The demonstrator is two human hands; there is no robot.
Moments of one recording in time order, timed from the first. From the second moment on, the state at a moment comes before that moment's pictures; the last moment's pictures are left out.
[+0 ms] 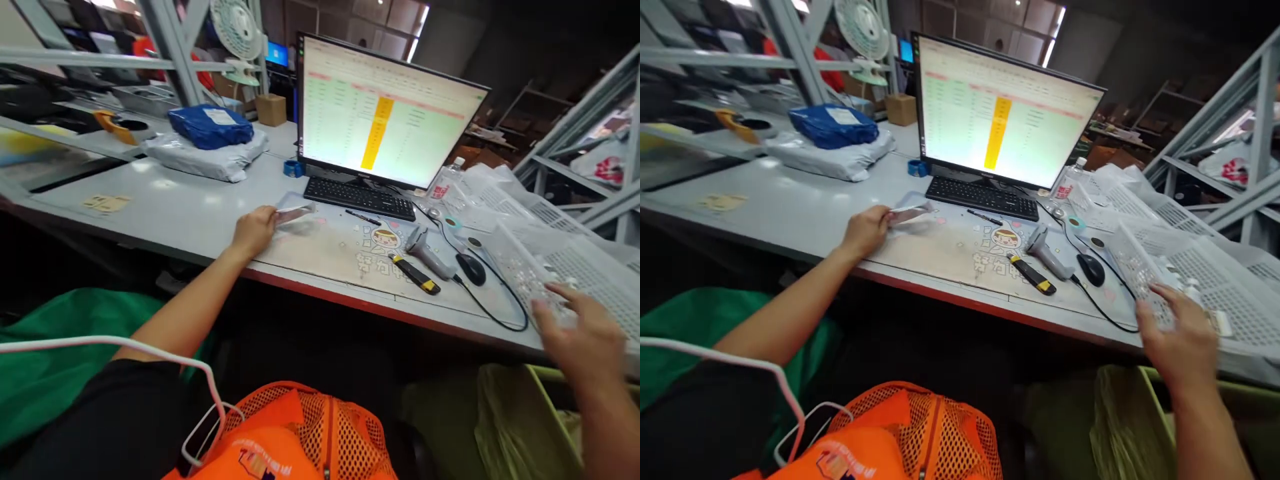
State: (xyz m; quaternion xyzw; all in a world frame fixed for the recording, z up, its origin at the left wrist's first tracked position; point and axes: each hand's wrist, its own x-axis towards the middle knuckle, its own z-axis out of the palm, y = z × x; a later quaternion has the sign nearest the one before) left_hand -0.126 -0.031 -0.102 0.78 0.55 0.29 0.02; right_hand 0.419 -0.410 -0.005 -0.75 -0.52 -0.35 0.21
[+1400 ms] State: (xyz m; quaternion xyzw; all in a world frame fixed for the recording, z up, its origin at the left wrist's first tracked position) left_hand 0.040 -0.047 -0.116 0.96 0.14 0.23 0.12; right_hand 0.320 -0.179 -0.007 -0.80 -0.58 0.09 0.09
